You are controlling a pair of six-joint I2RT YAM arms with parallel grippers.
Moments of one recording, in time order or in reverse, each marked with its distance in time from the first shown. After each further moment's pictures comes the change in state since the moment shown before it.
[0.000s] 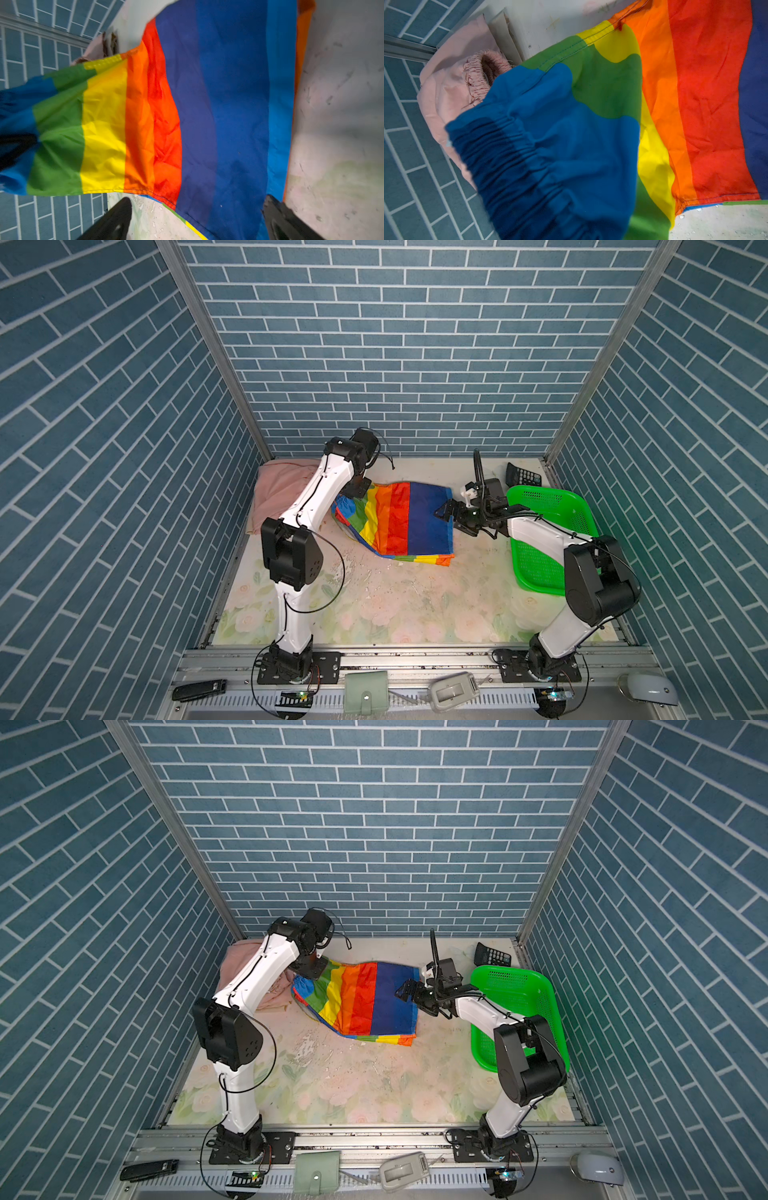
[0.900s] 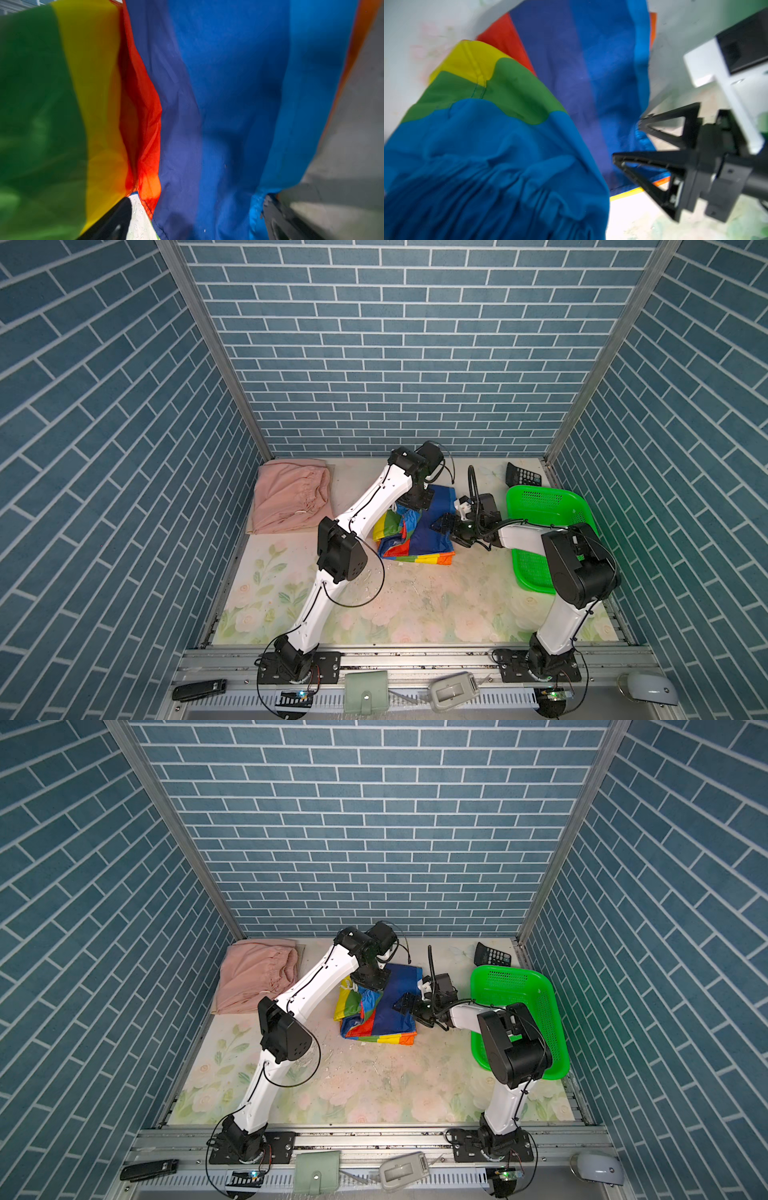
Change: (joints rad) left arm -0.303 0.316 0.366 -0.027 0.318 -0.318; right arm -0.001 0.117 -0.154 0.307 -0.079 0.013
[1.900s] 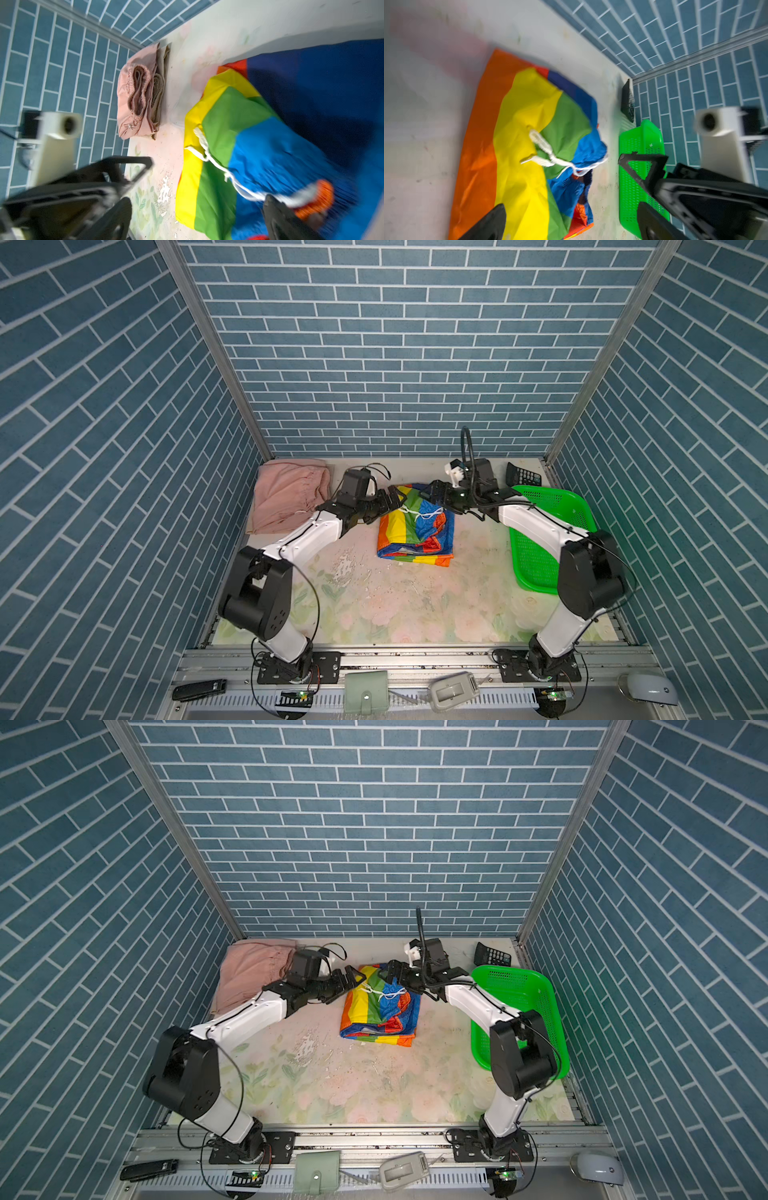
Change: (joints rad) left arm 0.277 -0.733 -1.465 1.362 0.391 -0.593; right arm 0.103 0.006 0.449 -0.278 0.038 -0.014
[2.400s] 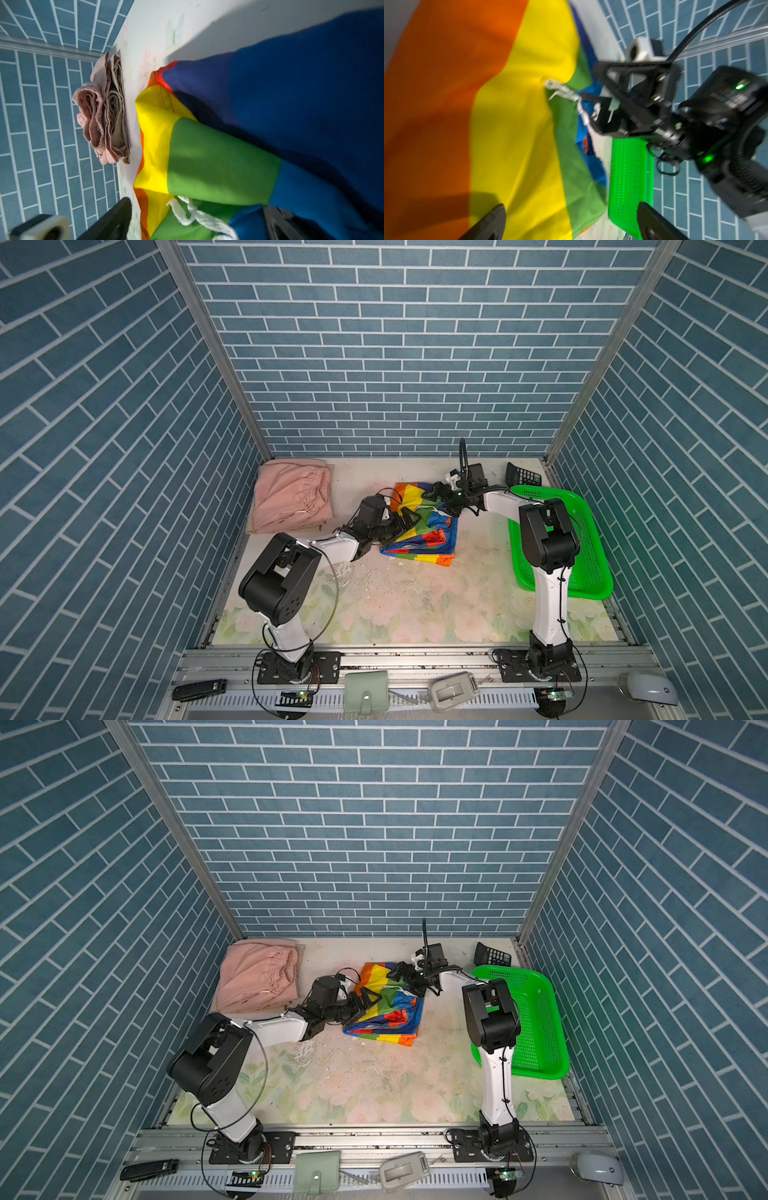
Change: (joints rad) left arm -0.138 0.139 -0.204 0.403 0.006 -0.191; right arm -0.181 0.364 0.140 0.045 -0.153 0.008
